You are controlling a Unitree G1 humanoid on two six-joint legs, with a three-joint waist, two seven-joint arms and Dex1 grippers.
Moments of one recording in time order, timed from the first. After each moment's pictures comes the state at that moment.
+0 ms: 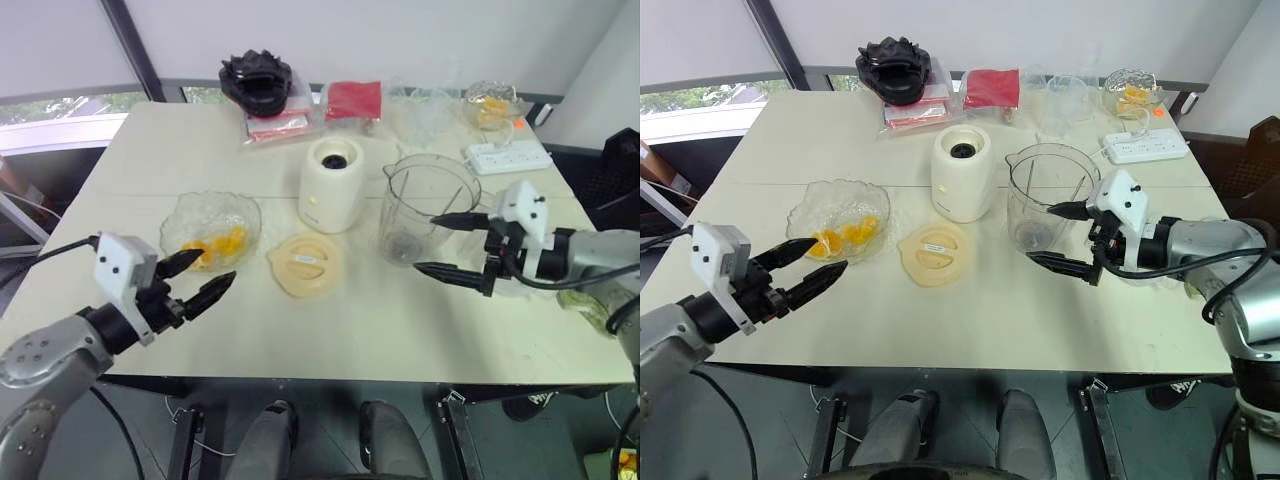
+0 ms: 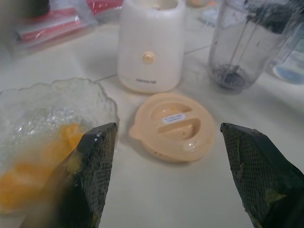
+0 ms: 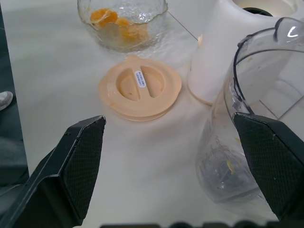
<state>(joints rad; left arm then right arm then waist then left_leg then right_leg) 0.16 0.77 0.46 -0.71 -0.89 0.74 -0.46 -0.32 -0.94 -0.14 -0.37 0.57 0.67 0.99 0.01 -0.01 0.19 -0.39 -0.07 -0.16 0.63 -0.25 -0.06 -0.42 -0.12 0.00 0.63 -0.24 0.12</state>
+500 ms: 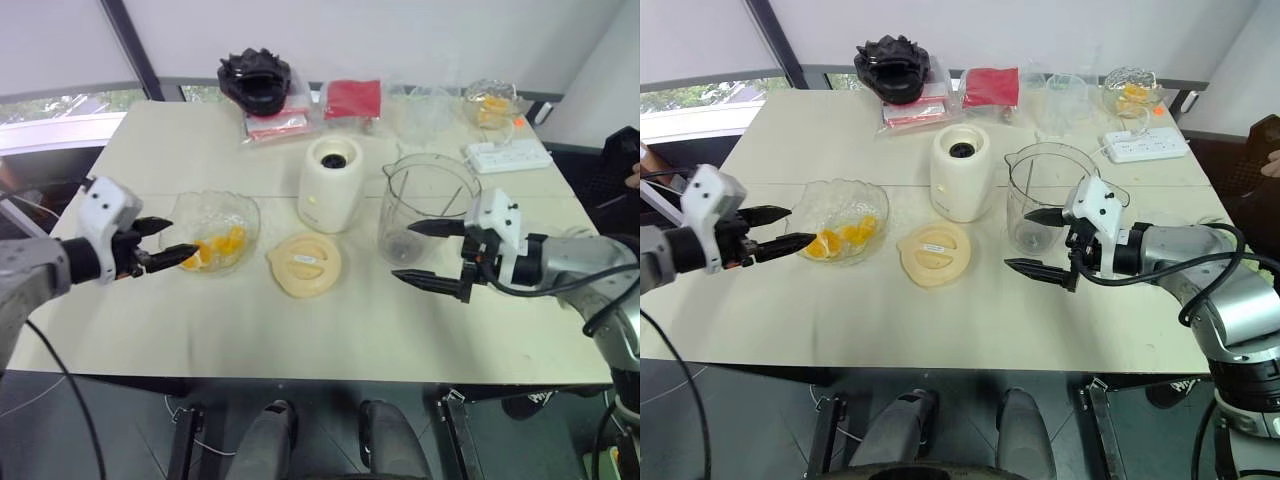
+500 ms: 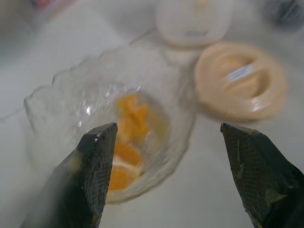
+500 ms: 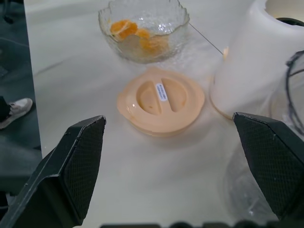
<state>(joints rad) -0.31 1.06 0.14 -0.11 -0.58 0.71 -0.77 -0.33 -0.88 -0.09 -0.42 0.59 0.69 0.95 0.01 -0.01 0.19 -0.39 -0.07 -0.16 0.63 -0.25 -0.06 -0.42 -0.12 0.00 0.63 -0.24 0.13</state>
